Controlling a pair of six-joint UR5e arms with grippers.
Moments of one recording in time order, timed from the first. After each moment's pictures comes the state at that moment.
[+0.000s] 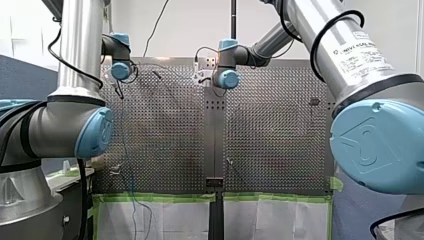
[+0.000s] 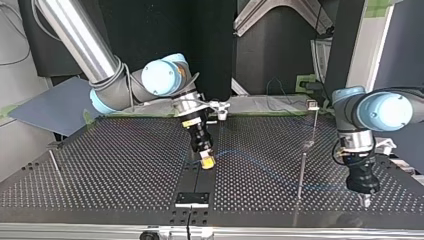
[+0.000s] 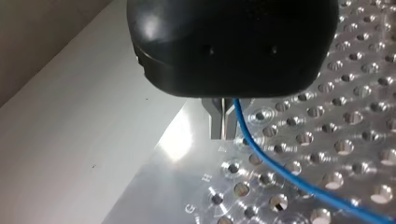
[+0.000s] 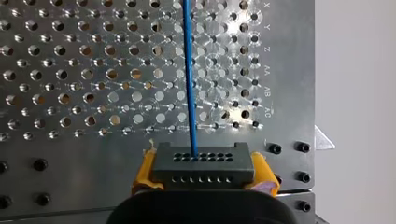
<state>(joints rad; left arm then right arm) 0.17 -1.72 -1.63 -2.60 -1.61 -2.13 2.31 -1.00 1.18 -0.38 1.55 1.55</state>
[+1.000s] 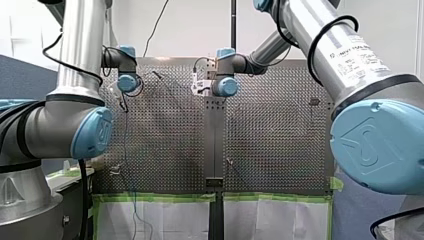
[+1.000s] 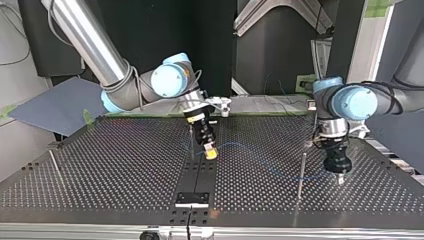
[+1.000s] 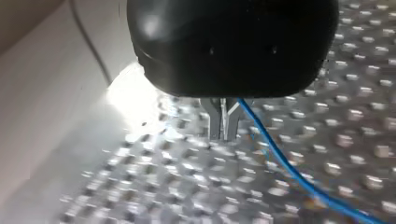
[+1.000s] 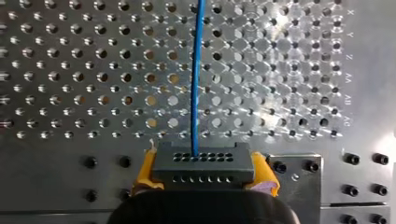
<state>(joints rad) 0.10 -1.77 -1.73 -2.56 -1.67 -2.09 2.32 -0.95 1.18 -0.32 1.55 1.55</state>
